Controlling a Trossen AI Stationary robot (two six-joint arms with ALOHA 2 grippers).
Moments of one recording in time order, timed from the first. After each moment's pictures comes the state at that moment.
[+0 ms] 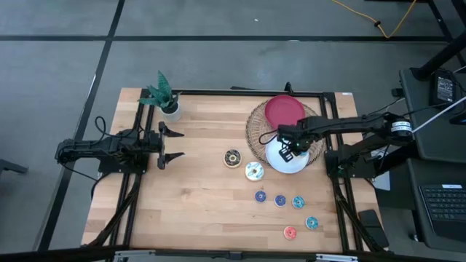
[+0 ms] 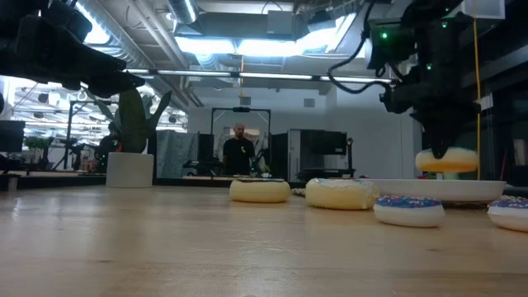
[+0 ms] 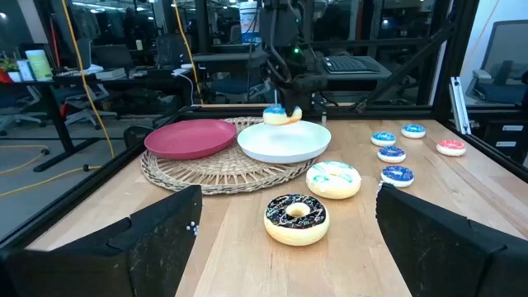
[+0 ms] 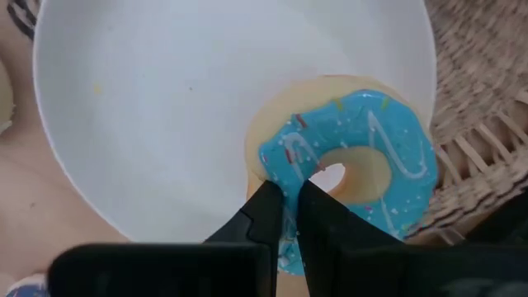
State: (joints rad) left arm 0.05 0.00 0.05 -0.10 -0.09 0.02; right arm -0.15 1.37 0.86 -1.04 0.02 0.81
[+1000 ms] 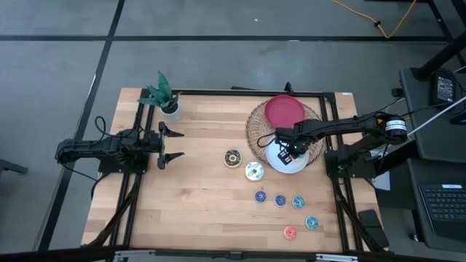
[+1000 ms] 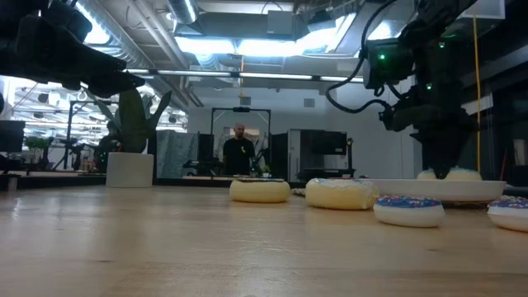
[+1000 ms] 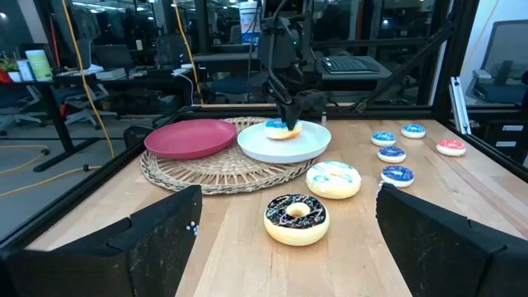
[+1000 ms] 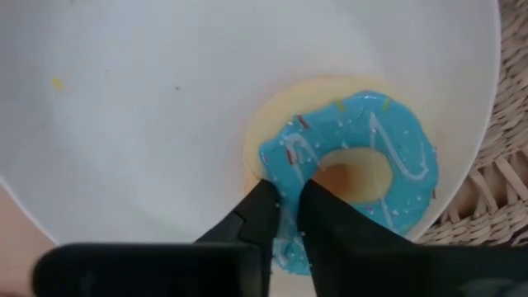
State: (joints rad) left arm 0.05 0.00 0.05 -0.10 -0.09 0.02; right arm -0.16 1.43 0.79 -0.94 0.00 0.75
